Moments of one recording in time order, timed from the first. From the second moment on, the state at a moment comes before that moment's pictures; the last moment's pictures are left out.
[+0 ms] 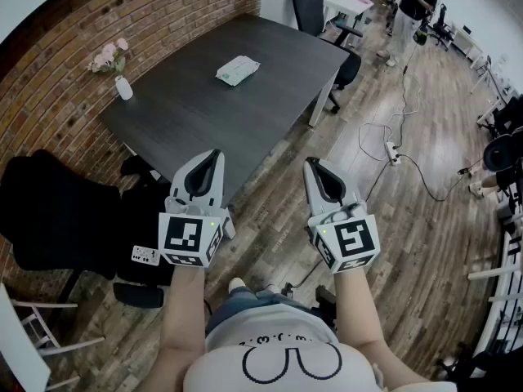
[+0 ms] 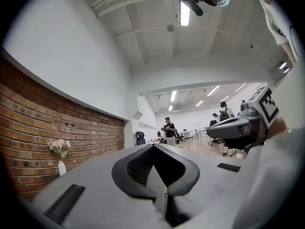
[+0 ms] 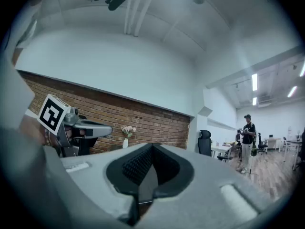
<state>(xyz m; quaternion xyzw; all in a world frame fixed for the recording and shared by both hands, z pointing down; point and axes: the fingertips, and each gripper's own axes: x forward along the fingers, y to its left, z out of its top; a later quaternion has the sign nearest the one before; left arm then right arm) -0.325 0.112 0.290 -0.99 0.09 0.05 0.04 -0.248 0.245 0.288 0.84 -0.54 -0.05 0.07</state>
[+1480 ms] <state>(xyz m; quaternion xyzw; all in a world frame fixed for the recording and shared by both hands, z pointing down) -0.061 0.013 0.319 -0.98 0.18 0.05 0.02 0.031 0.148 0.307 0.79 -0.61 -0.05 0.08</state>
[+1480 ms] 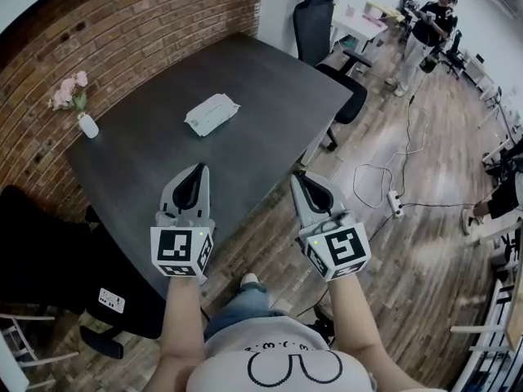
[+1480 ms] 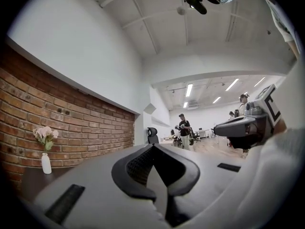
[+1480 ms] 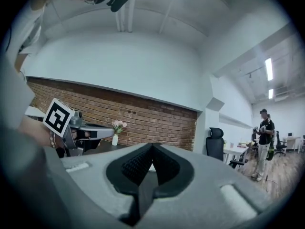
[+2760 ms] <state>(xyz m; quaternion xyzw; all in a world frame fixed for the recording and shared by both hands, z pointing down) 0.093 -0.205 0.360 -0.92 0.40 0.01 -0.03 0.264 -0.161 0.342 0.61 -0.79 -0.03 0.08</state>
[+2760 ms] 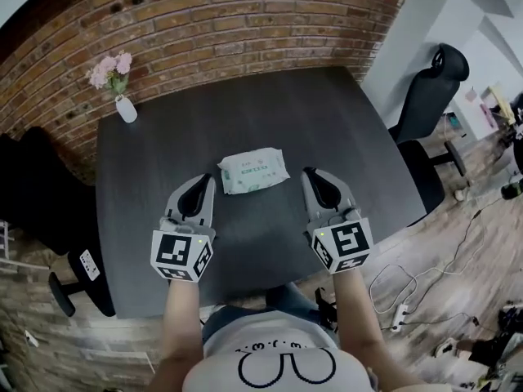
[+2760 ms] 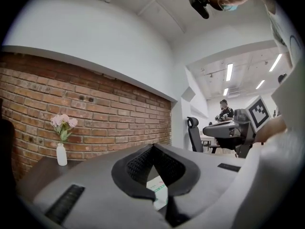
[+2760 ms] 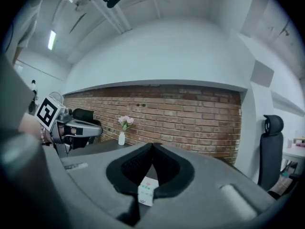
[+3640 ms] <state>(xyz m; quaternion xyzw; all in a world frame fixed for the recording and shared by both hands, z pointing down) 0.154 -0.248 0.453 -0.90 0.41 -0.12 -0.10 0.267 -0.260 0.425 0.39 -0.91 0.03 0.15</state>
